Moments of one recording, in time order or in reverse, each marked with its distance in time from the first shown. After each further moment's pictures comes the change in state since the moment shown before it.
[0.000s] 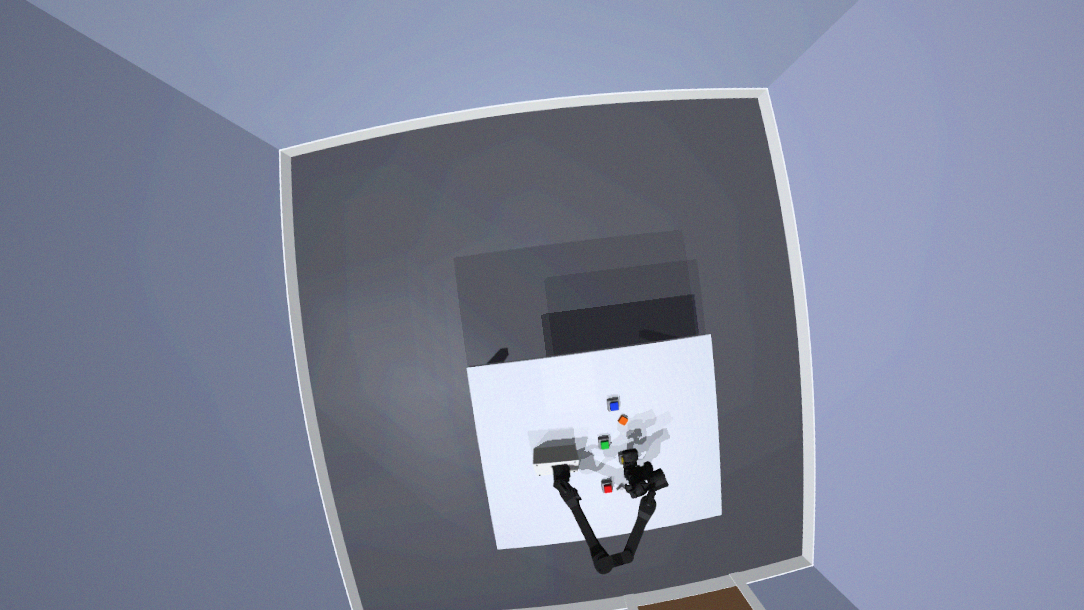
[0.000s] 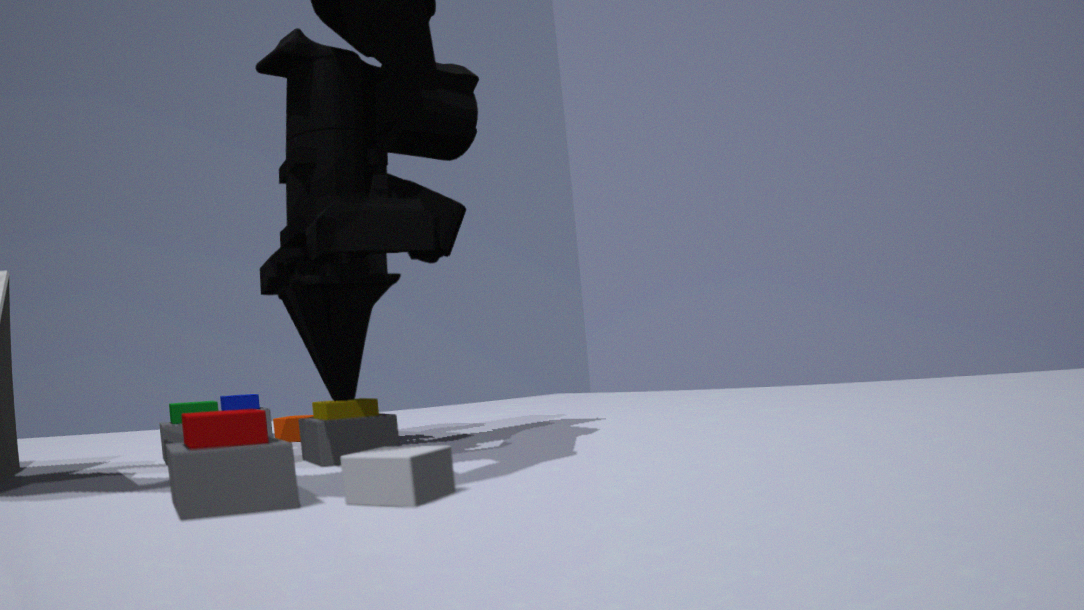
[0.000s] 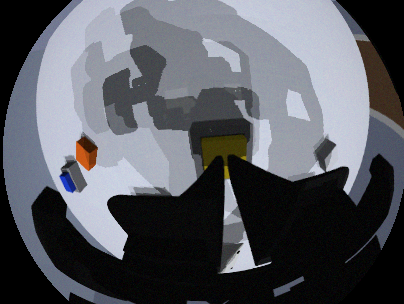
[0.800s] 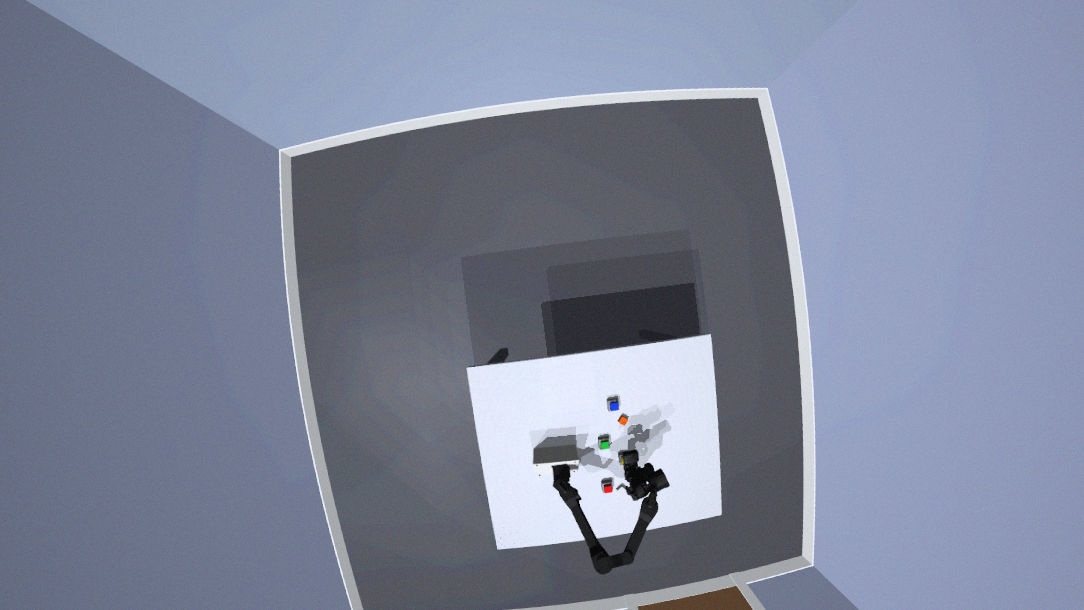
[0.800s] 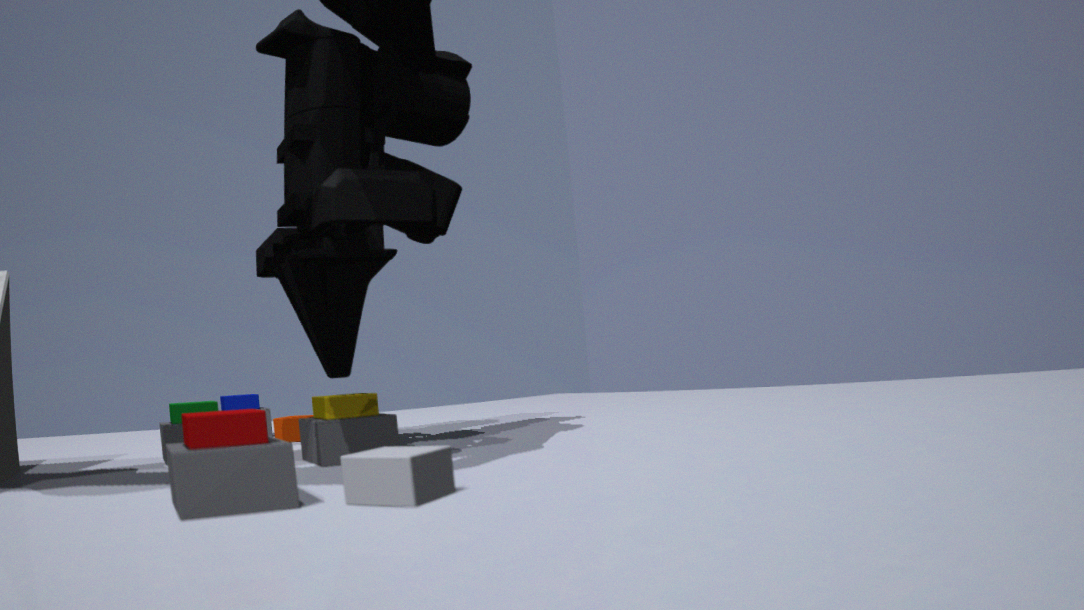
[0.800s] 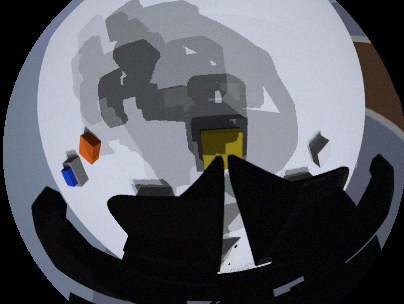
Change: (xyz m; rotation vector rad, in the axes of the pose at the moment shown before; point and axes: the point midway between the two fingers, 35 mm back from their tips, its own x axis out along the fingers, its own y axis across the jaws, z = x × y) arm -0.014 0.000 -0.001 -0.012 0.006 -0.013
